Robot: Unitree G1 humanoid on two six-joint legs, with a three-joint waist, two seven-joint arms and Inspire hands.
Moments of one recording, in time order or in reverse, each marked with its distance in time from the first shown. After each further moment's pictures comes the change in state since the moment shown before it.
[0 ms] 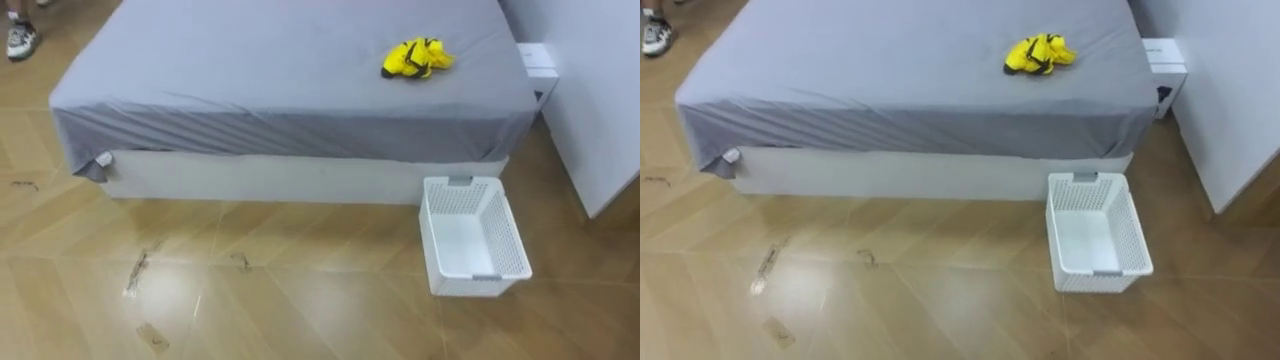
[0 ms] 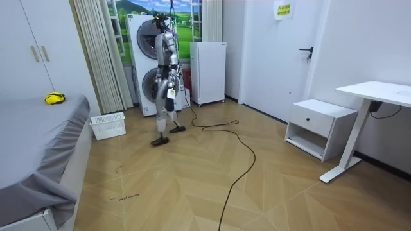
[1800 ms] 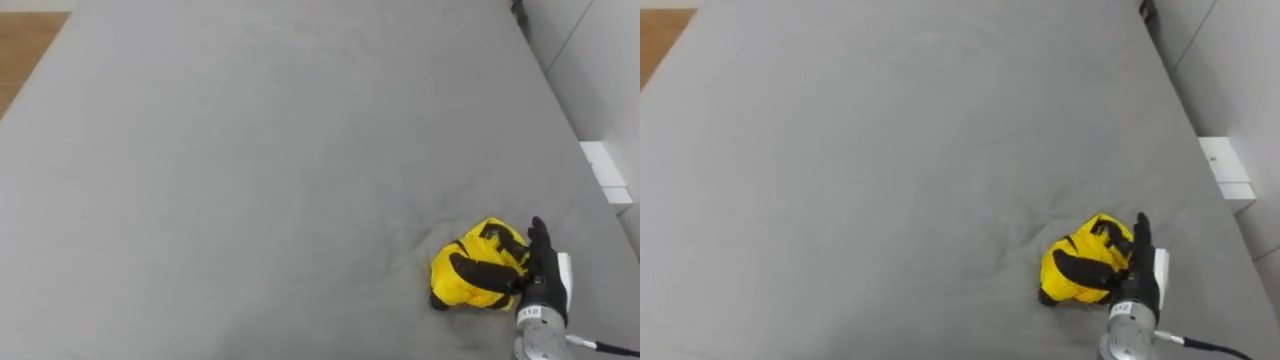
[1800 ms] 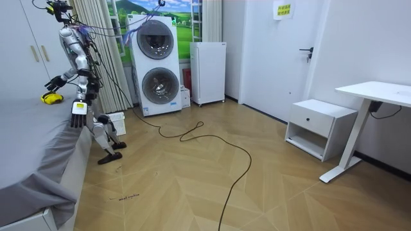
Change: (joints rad) left arm 0.047 0.025 -0.039 -0.068 0.037 -0.013 0.024; right arm -0.054 -0.004 -0.107 -0.698 -0.237 -0.068 -0.476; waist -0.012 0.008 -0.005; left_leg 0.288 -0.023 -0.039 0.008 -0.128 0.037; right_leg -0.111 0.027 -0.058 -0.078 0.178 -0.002
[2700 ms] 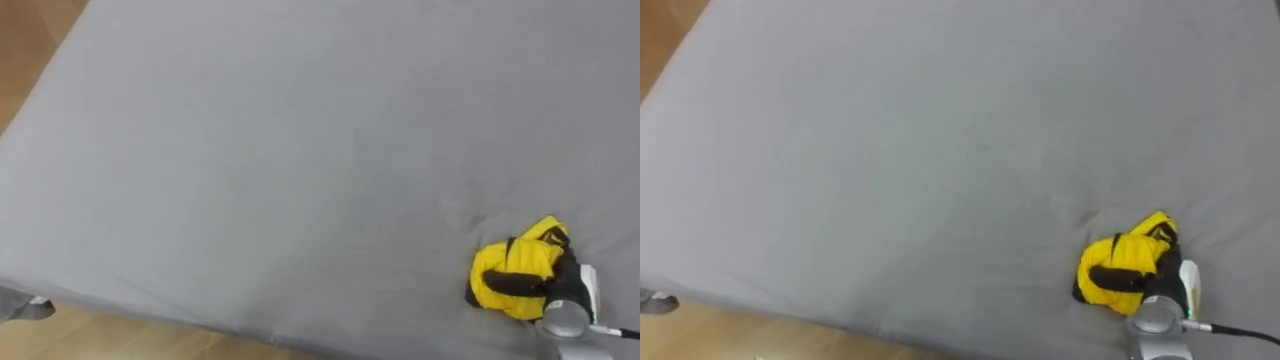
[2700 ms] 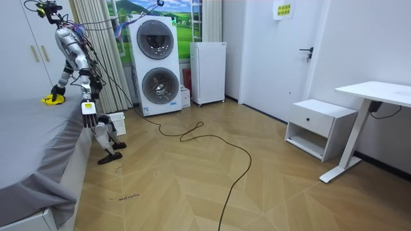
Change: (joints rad) left arm -0.112 0.044 -0.031 0.038 0.042 0.099 -0.062; right arm -0.316 -0.150 0.067 0.675 0.050 0.038 0.045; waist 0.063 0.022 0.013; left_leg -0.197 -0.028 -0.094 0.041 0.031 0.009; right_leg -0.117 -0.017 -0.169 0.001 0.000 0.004
